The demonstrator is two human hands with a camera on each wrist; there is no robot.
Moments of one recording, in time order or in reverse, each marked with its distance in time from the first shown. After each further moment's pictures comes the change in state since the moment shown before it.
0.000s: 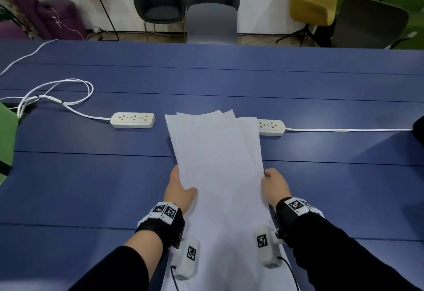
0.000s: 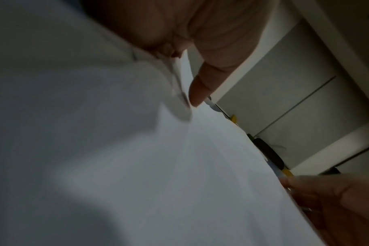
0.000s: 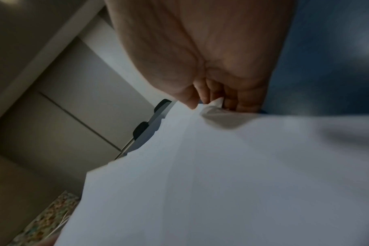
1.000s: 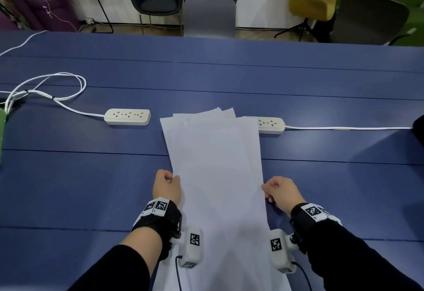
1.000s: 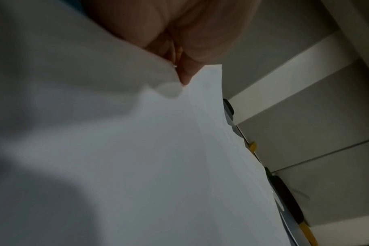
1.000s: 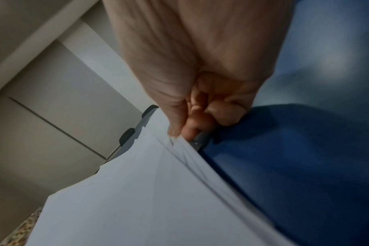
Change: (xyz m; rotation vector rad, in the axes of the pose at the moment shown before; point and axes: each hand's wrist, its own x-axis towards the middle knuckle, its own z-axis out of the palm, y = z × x) left_hand 0.027 -0.014 0.000 0.005 0.302 -0.117; right_hand 0.011 0.032 -0.017 0.049 -0.105 -0.033
